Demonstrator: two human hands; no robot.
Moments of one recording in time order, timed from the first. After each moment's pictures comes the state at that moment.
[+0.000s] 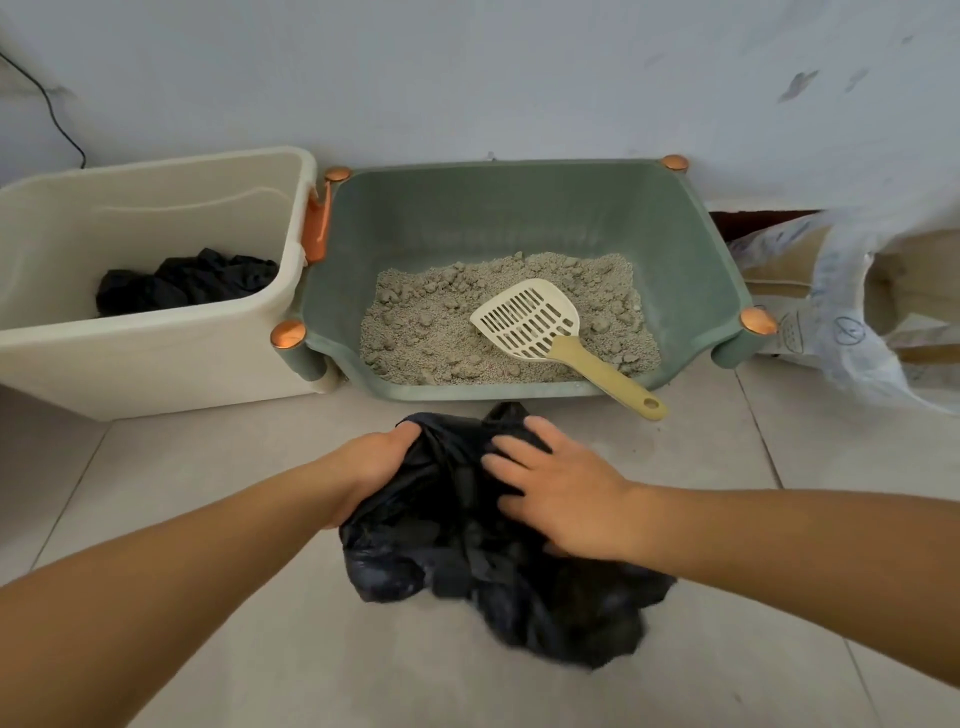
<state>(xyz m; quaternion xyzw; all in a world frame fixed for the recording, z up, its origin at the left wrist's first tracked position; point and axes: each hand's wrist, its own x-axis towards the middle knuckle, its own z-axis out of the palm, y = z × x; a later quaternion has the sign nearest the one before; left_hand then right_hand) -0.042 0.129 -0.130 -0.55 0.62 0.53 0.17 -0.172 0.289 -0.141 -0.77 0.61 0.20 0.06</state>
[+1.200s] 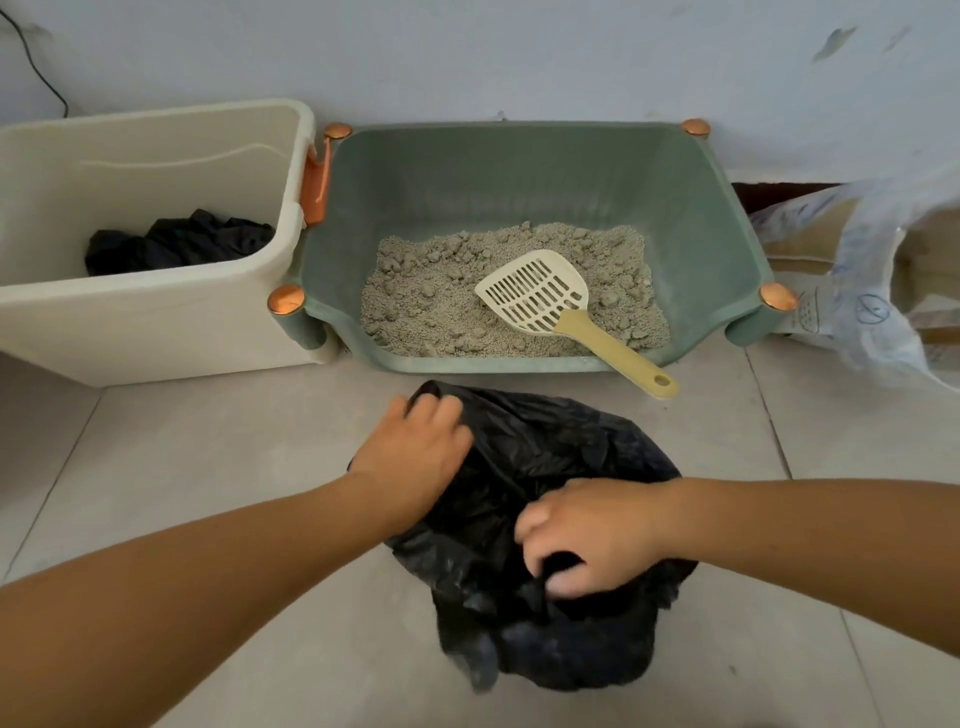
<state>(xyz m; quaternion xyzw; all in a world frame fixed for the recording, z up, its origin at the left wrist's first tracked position) -0.042 0.161 -0.147 -0.06 0.98 -0.12 0.16 -0.173 0.313 -0.150 -0.74 0.54 0.11 0.37</state>
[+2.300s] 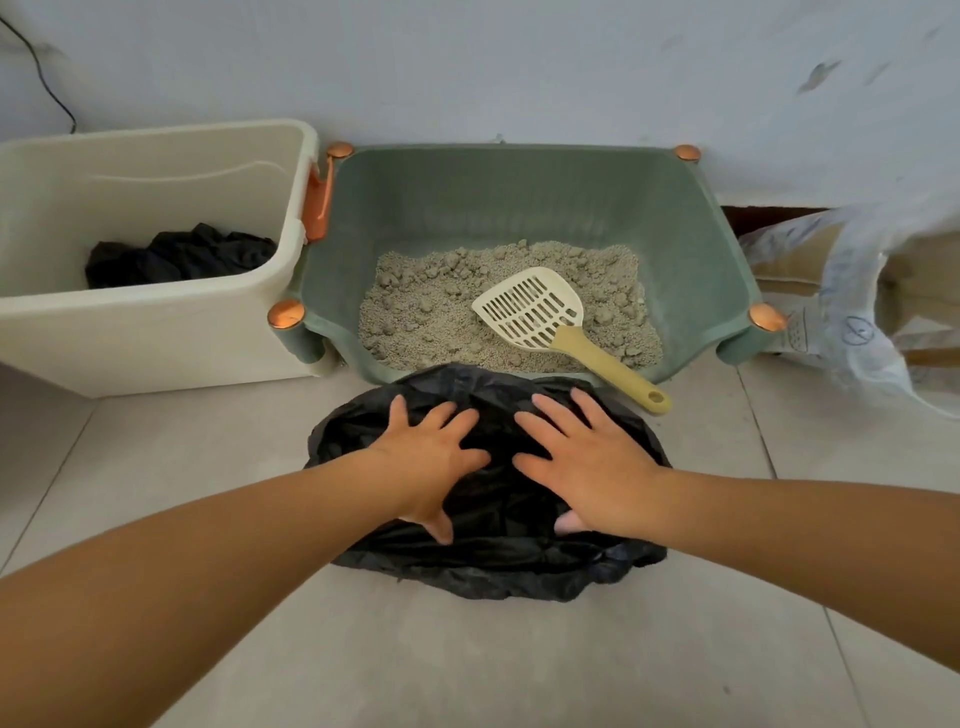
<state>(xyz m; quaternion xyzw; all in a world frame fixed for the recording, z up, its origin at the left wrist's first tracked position) -0.065 0.150 -0.135 -0.06 0.93 0.00 0.36 -0.190 0.299 -0.147 -0.68 0.68 0.24 0.10</state>
